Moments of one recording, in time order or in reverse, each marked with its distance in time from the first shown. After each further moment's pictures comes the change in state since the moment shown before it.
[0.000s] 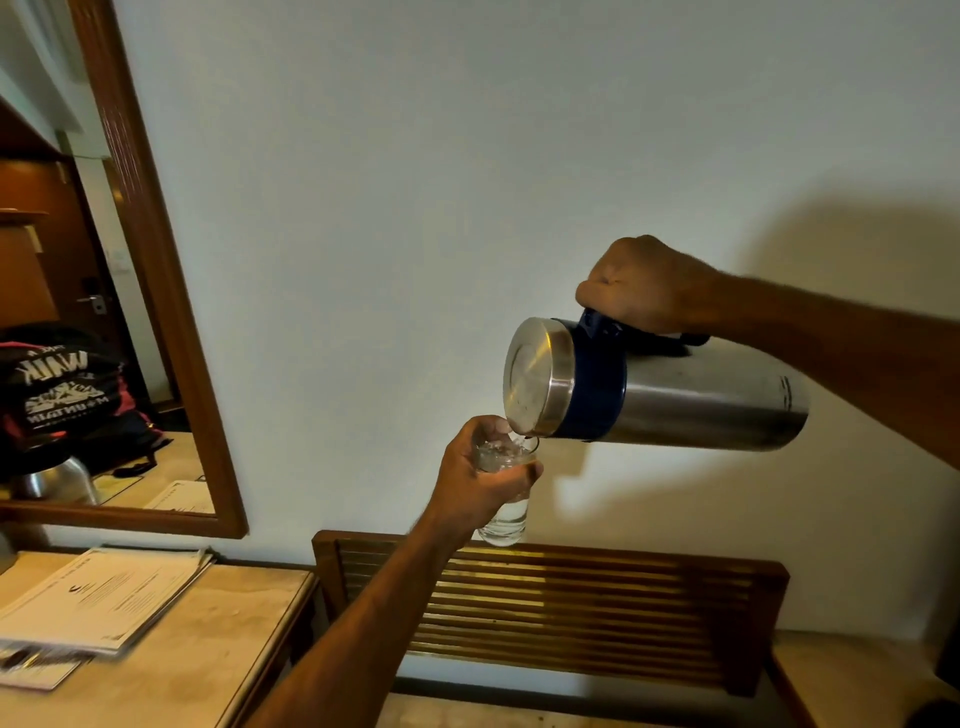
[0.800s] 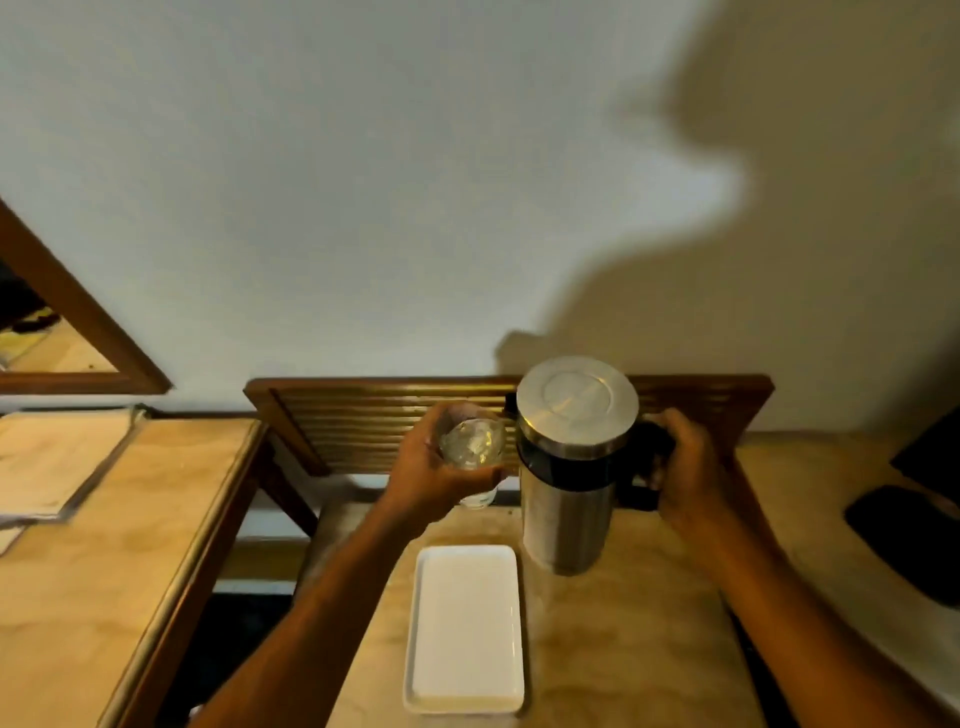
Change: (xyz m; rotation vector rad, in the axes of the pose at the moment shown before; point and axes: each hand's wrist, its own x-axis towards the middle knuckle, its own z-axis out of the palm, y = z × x) left_hand -0.051 -0.160 0.019 0.199 -0.030 -0.376; right_hand -0.225 0.128 0.295 1.210 0.364 1.057
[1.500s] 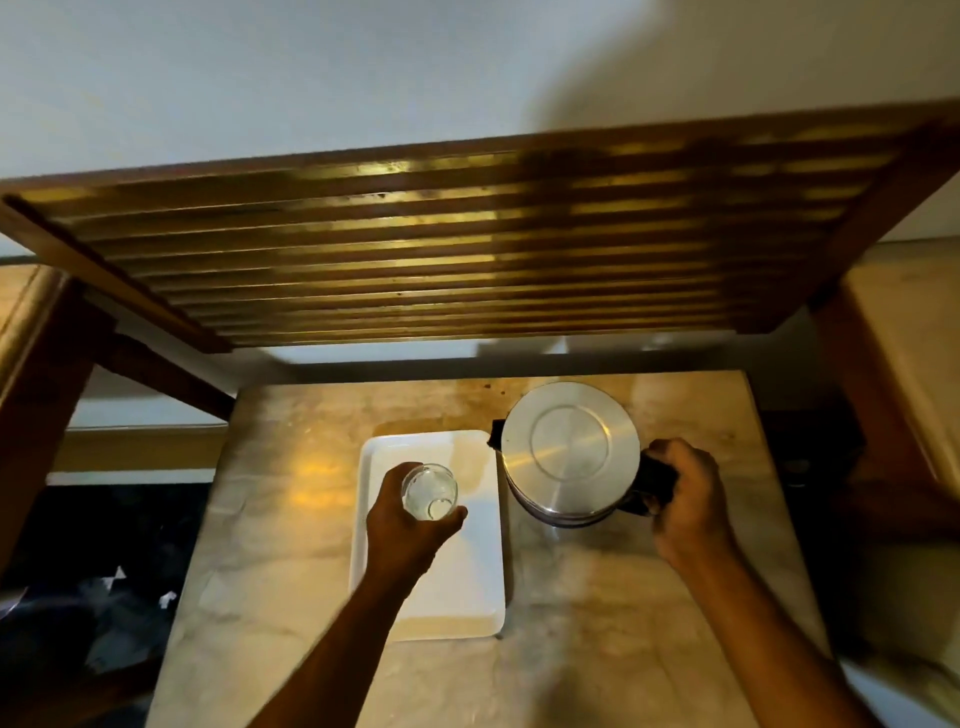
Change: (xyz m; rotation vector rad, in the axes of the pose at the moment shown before) left_hand -0.058 -0.371 0.092 0.286 0.251 -0.460; right_hand 0.029 0.306 -0.068 0.079 0.039 0.236
